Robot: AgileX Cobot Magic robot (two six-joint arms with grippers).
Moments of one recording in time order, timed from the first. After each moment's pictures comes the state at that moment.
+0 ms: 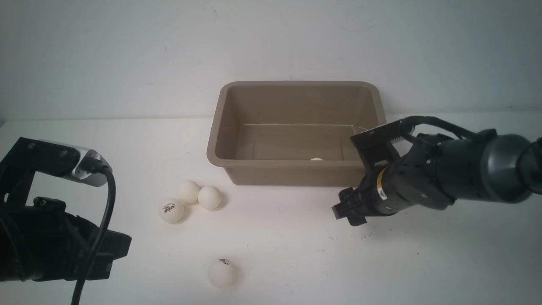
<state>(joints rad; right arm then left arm) 0.51 1.89 -1.09 -0.51 0.46 0.59 0.06 0.99 -0.66 -0.72 0.89 0.74</state>
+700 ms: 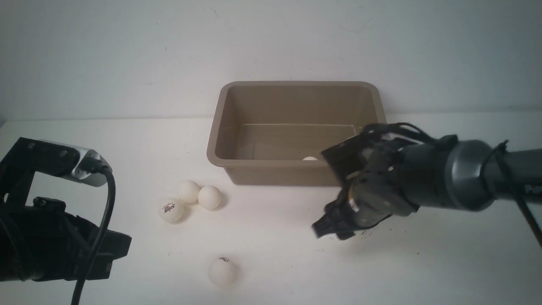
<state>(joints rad) 0.68 1.89 -1.16 -0.49 0.65 0.58 0.06 0.99 -0.66 -0.72 0.89 0.74</state>
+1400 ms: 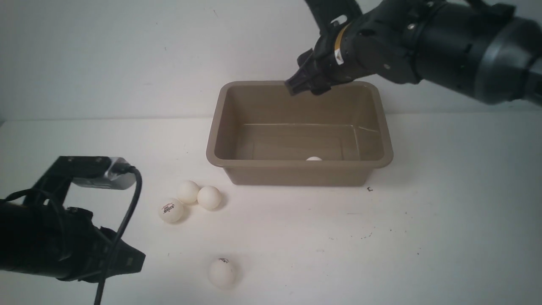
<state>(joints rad) 0.60 1.90 -1.70 -0.53 0.71 0.33 0.05 1.24 -0.66 -0.75 0.88 0.76</state>
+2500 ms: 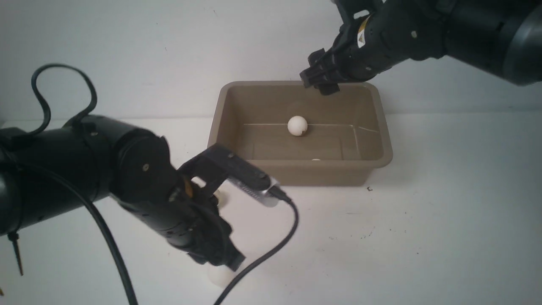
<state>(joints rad) 0.52 1.85 -1.71 -0.25 0.80 0.18 -0.56 1.54 -1.01 -0.13 0.76 0.21</state>
